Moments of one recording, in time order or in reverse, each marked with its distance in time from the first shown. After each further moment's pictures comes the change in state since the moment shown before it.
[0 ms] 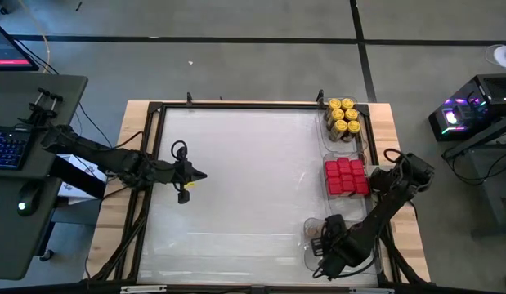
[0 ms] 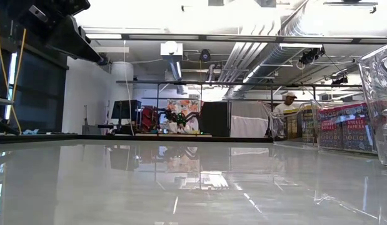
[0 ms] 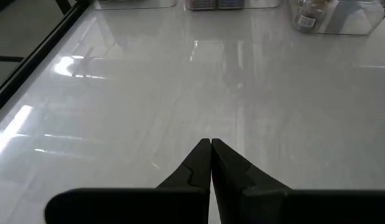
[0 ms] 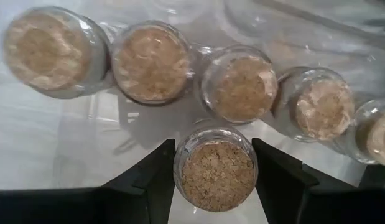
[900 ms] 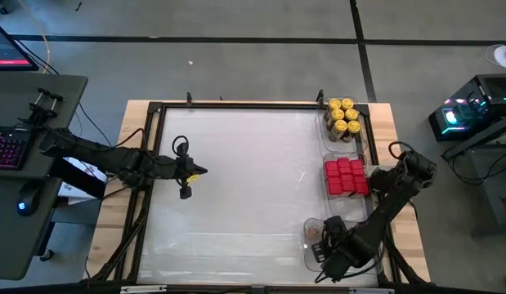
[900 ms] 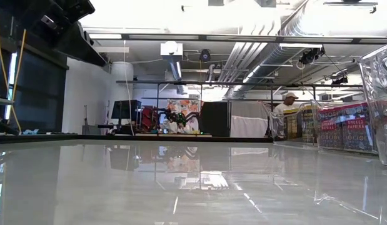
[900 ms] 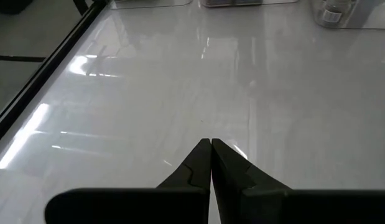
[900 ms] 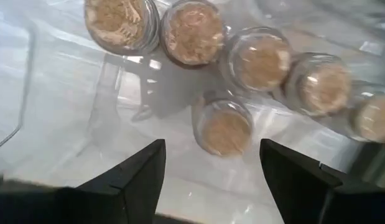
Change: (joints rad) left arm 0.078 0.000 0.000 -0.001 0.015 0.062; right arm 0.012 -0.041 0.084 -0.043 -0.016 -0.102
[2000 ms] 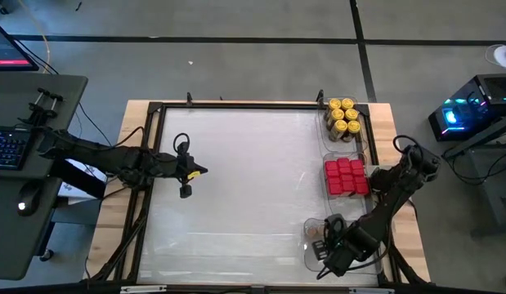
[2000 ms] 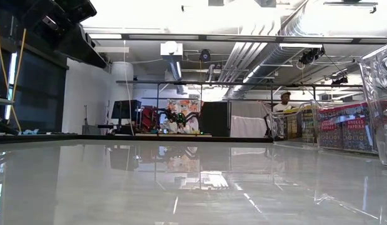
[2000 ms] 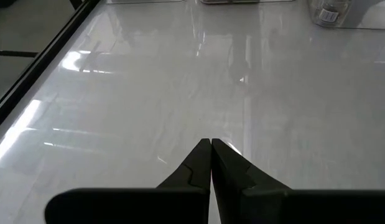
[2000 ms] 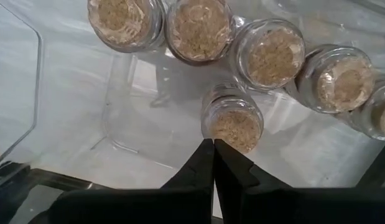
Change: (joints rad) left arm 0.042 0.000 0.000 0.000 0.057 0.008; right arm -0.011 -0.076 -0.105 0.131 -0.008 0.018
